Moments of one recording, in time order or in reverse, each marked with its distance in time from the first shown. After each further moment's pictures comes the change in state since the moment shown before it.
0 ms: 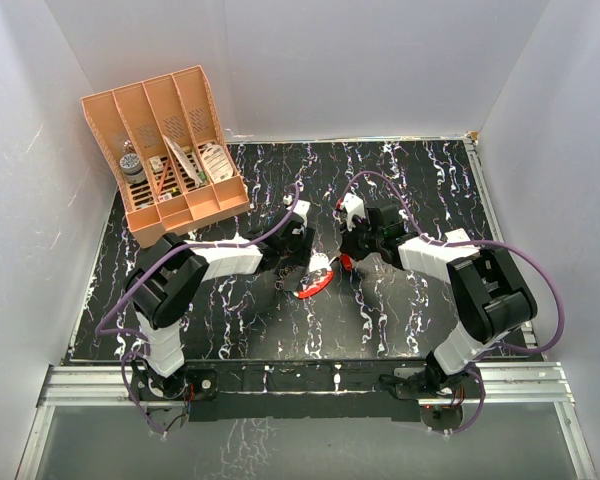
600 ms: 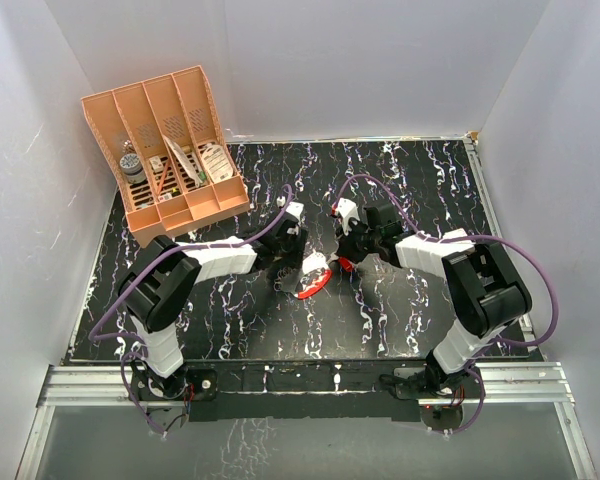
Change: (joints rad) left arm 0.021 -0.047 -0.022 -0.079 -0.002 0.005; right arm 0.000 0.042 0.021 -0.019 -0.088 -0.117
